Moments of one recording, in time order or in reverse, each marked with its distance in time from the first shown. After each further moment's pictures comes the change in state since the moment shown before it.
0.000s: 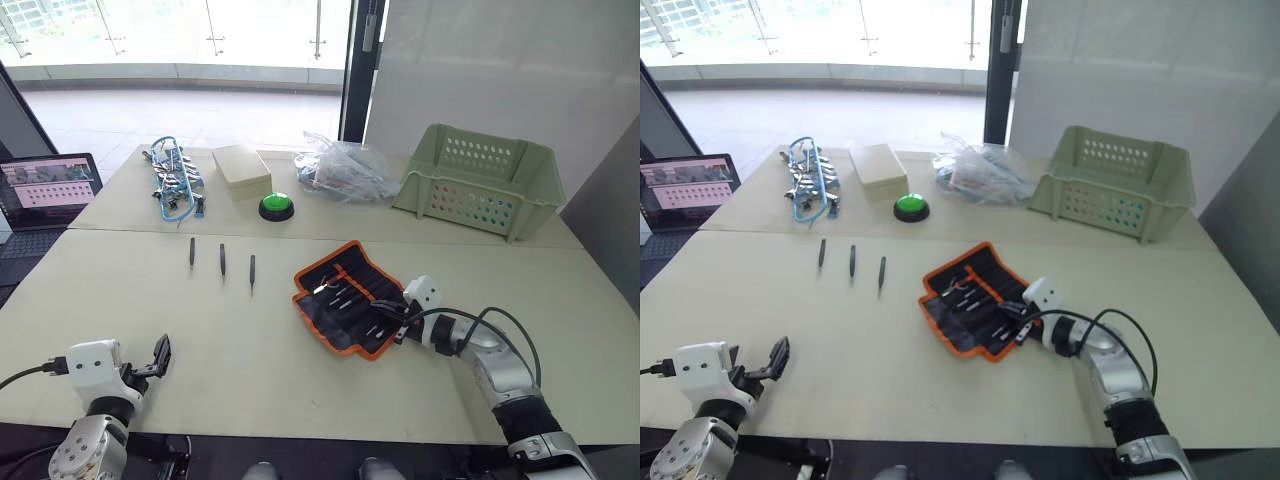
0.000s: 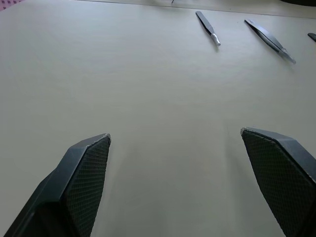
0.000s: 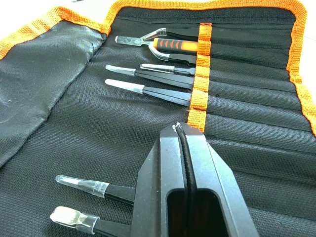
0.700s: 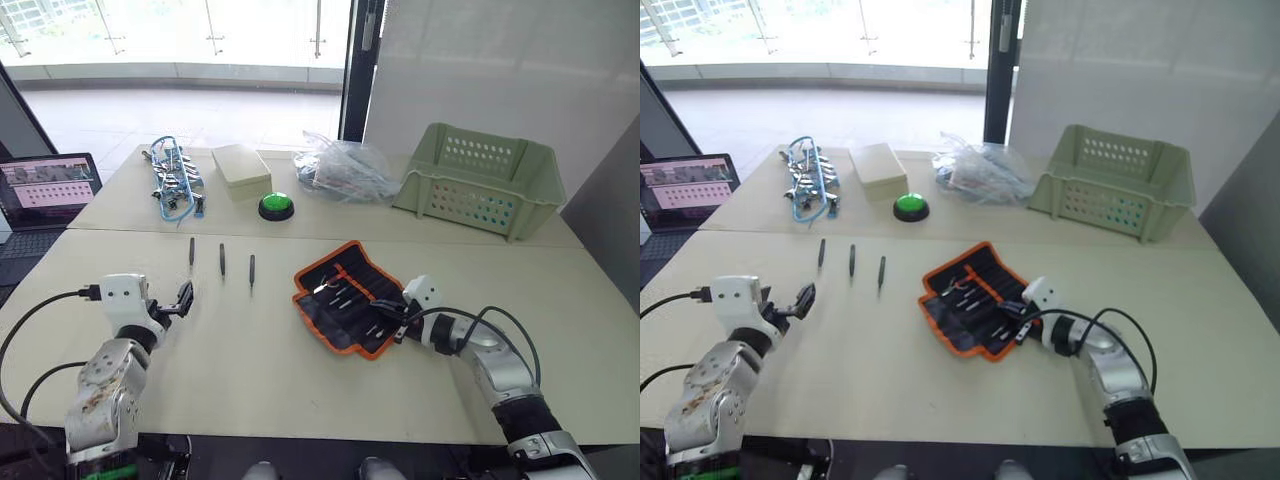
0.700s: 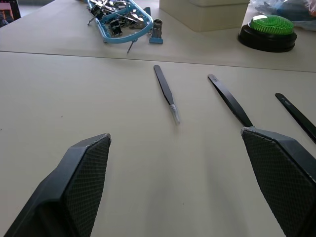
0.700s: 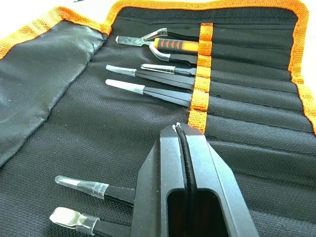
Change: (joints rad) left arm -0.473 0.198 -0.101 0.311 -0.012 0.121 0.033; right arm -0.006 0.002 0.003 0.002 0.000 0.000 -0.005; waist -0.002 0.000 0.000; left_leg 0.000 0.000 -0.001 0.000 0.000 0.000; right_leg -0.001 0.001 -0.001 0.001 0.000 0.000
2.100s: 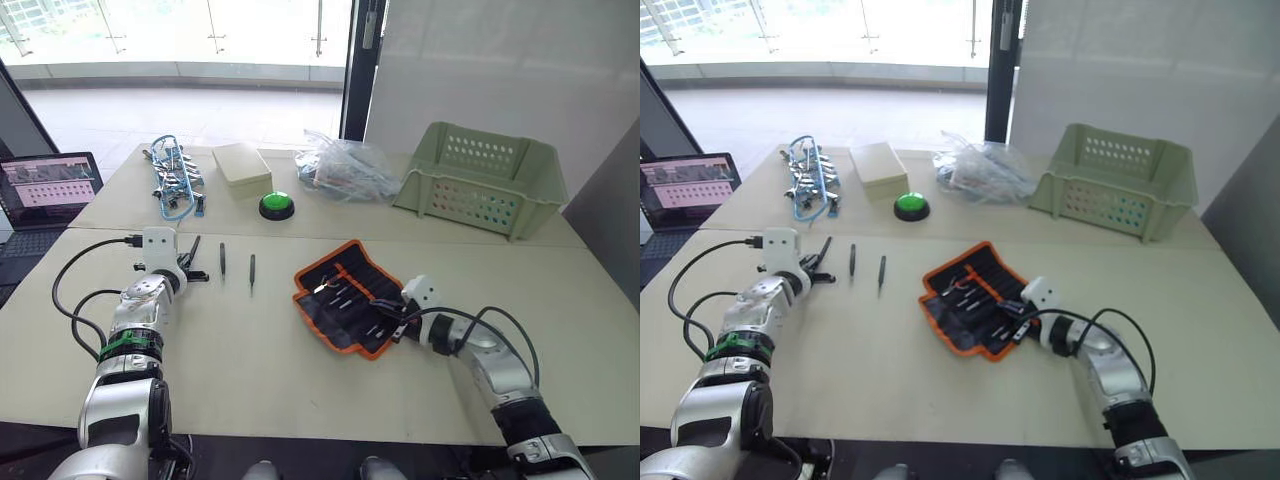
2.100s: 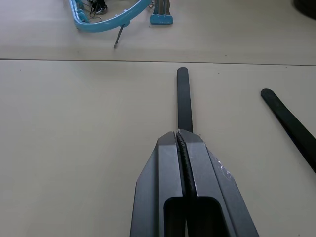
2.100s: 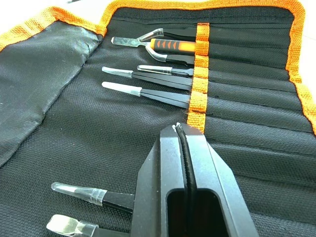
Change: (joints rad) left arm -0.560 0.109 -0.138 0.934 0.146 -0.297 -0.051; right arm 0.002 0.004 0.003 -0.038 0.000 0.029 -0.037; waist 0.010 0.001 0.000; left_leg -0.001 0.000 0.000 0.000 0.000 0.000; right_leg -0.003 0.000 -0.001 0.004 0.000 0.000
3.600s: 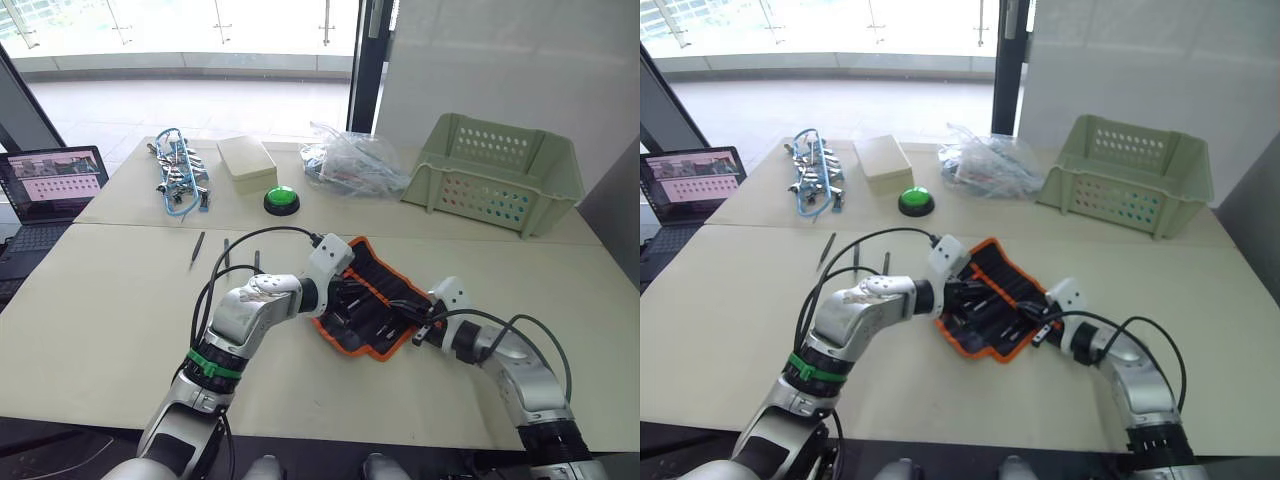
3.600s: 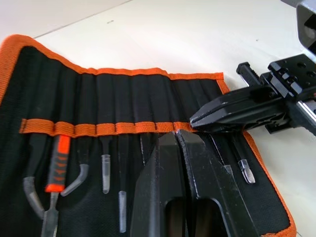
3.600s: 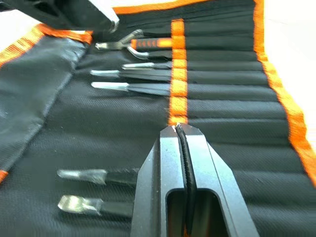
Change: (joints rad) left arm 0.072 -0.279 -0.542 -0.866 -0.189 0.708 -0.294; right arm 0.140 -0.055 -0.132 -0.212 0.089 0.116 -0.017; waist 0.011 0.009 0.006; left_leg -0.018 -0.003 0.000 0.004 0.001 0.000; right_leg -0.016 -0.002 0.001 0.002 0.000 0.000
